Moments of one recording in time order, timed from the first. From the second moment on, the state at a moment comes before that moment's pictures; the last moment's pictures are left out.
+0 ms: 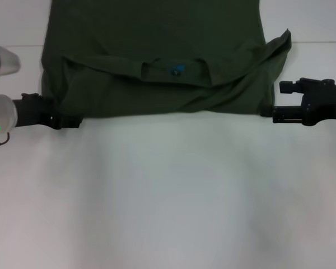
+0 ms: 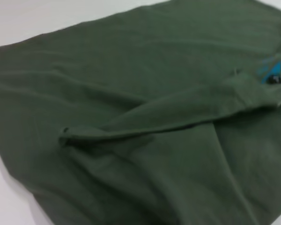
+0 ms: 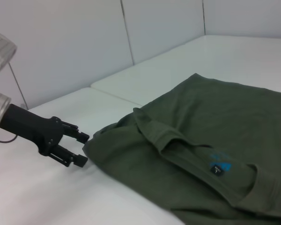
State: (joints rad) left arm -0.60 -2.09 0.90 0.73 2.32 0.84 -1.80; right arm 0.43 2.09 -0.81 -1.02 -2.00 -1.41 1.69
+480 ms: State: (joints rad) left arm -0.61 -2.10 0.91 0.71 2.33 0.78 -1.80; right arm 0.44 2.09 -0.81 -1.00 -2.01 -1.40 1.68
